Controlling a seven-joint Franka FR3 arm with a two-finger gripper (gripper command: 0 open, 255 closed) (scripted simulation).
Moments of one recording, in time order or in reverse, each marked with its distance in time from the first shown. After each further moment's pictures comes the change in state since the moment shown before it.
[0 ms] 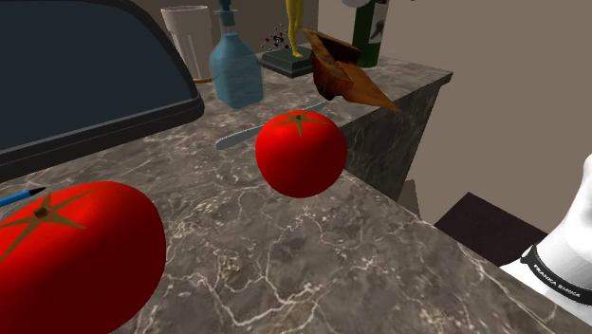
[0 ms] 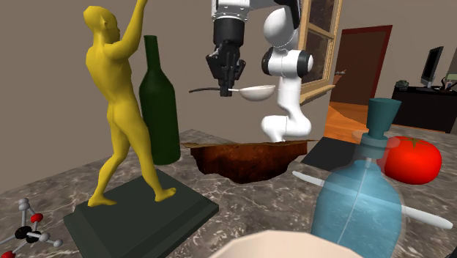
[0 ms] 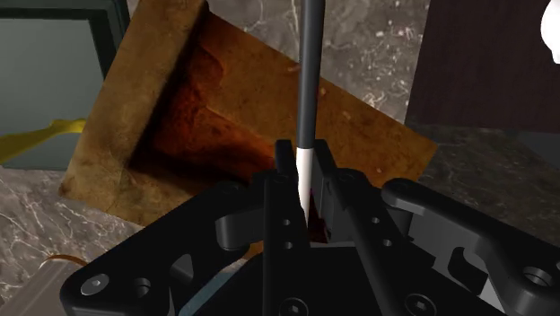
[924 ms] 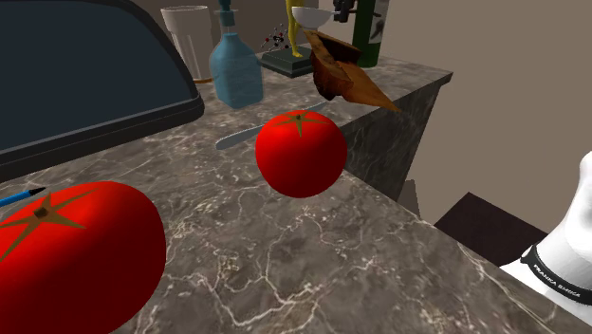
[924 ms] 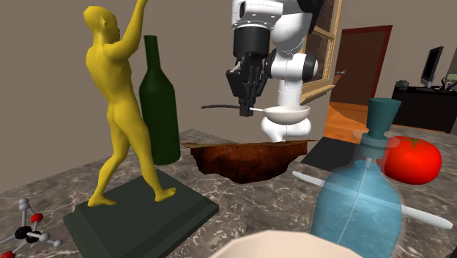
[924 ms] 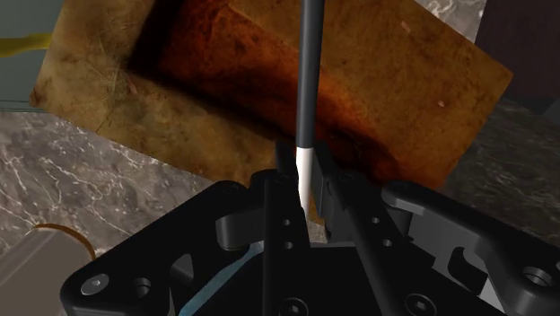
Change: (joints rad) arm 0.066 0.127 0.047 0.070 0.029 0.051 0.123
